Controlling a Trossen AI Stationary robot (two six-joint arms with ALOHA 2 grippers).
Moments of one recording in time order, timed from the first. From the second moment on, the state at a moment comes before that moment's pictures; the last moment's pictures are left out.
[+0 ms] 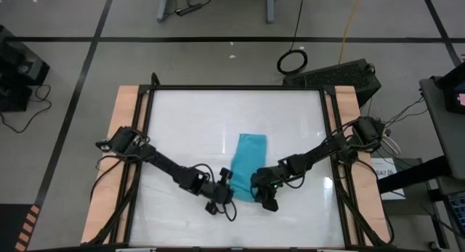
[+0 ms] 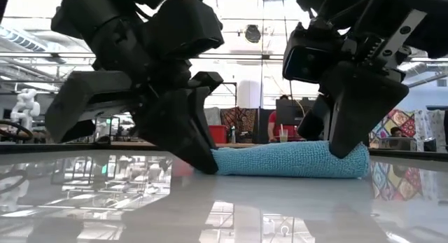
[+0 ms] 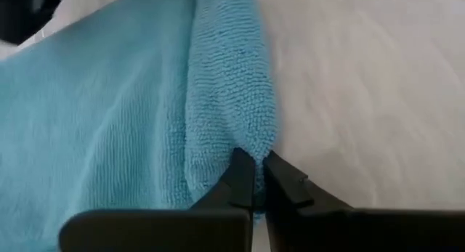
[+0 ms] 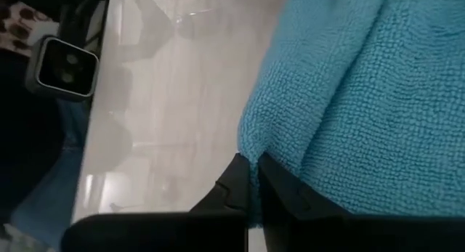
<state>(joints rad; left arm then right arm) -0.41 1.96 1.06 -0.02 -0.22 0.17 0.33 1.77 0.80 0.15 -0.30 0.55</state>
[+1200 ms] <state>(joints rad) -0.15 1.96 1.05 0.02 0.48 -0.22 0.62 1.57 0.80 -0.03 0.30 -0.09</state>
